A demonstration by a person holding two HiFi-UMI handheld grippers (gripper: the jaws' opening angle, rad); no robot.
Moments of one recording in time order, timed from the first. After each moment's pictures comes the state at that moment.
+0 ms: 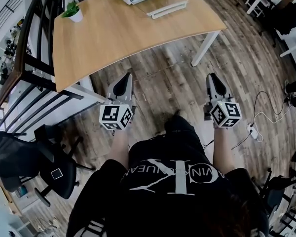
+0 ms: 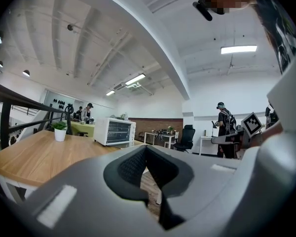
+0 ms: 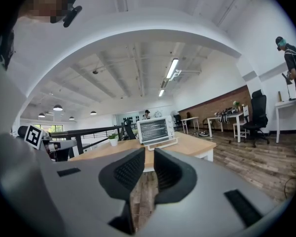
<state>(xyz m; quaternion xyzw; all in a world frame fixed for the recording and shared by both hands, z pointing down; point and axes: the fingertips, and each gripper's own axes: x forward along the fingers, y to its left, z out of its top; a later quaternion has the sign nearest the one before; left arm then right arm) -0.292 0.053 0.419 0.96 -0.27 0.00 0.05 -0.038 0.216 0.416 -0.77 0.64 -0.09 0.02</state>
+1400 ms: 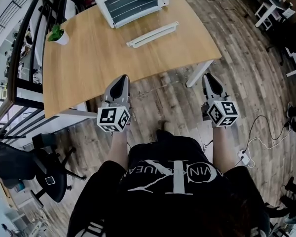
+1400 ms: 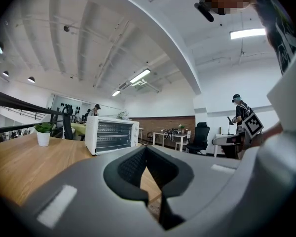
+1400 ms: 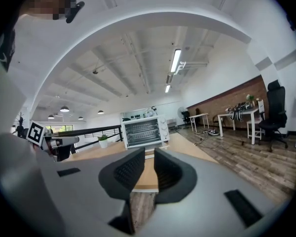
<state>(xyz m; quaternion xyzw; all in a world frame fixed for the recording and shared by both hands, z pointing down) -0.081 -0.062 0.415 0.95 -0.32 0.01 0.04 0.187 0.073 0.427 -0.72 0.69 -0.10 0.02</state>
